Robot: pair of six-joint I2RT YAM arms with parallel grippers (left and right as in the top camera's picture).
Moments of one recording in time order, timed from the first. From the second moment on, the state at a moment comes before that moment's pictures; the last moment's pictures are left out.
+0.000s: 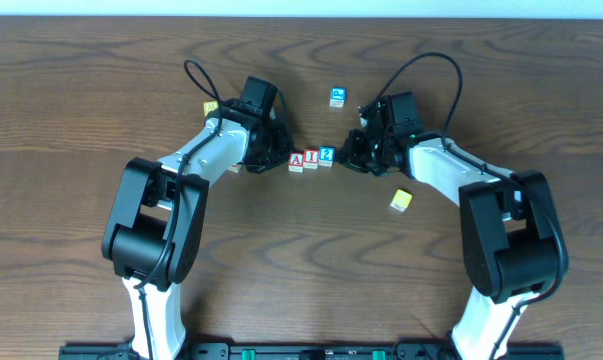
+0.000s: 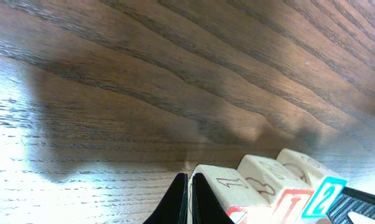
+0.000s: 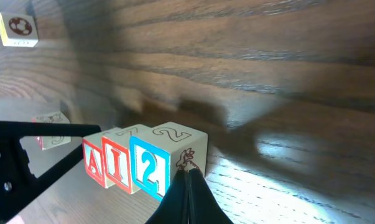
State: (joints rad) left arm -0.36 2.06 1.35 -0.53 0.33 -0.73; right arm 0.27 1.98 1.13 -0.23 -0.54 0.57
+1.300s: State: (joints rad) left arm -0.33 2.06 1.35 -0.54 0.30 -0.70; right arm 0.23 1.98 1.29 -0.54 -0.45 0.43
